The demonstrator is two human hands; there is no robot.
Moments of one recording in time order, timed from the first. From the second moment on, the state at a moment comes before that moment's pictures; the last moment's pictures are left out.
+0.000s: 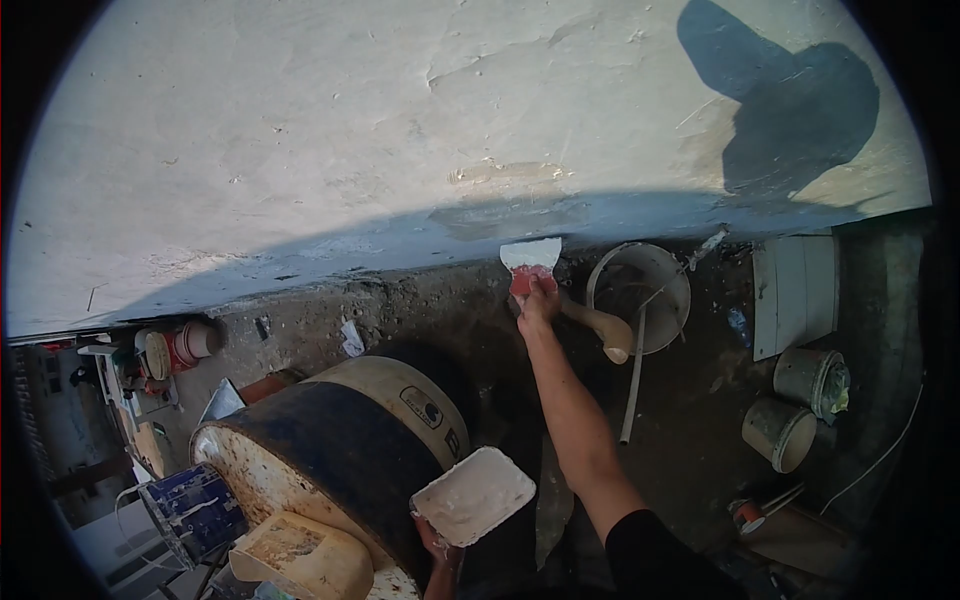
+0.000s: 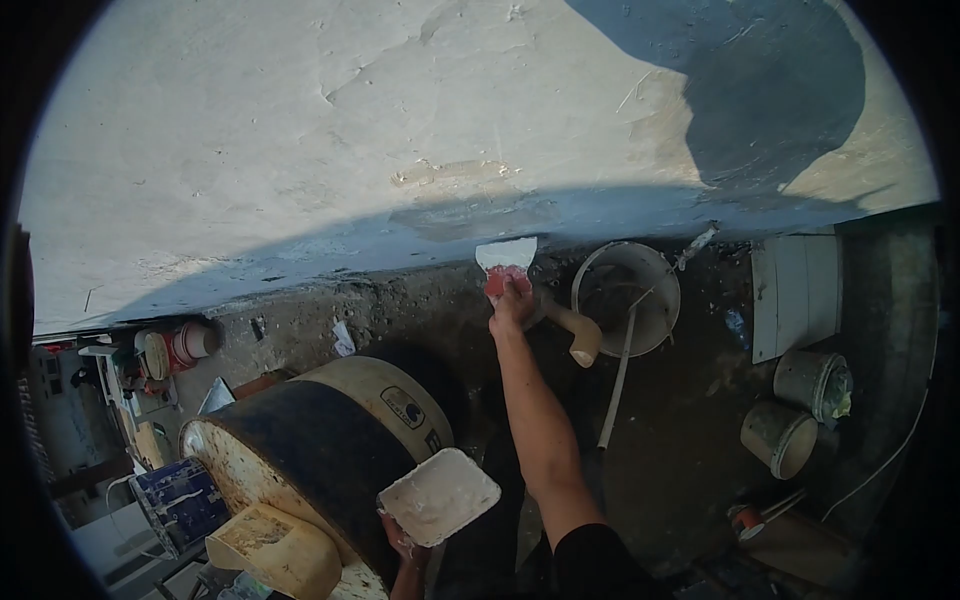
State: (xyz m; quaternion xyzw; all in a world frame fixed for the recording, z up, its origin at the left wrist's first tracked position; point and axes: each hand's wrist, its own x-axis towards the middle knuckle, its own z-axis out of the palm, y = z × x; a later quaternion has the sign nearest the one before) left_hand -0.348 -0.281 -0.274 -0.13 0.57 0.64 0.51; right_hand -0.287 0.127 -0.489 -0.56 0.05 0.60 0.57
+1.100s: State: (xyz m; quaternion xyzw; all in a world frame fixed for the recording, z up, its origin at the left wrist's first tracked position) left_hand -0.350 -0.268 -0.261 -0.14 0.55 0.65 0.50; right_hand -0.348 0.116 -0.216 -0.48 -0.01 0.62 0.62
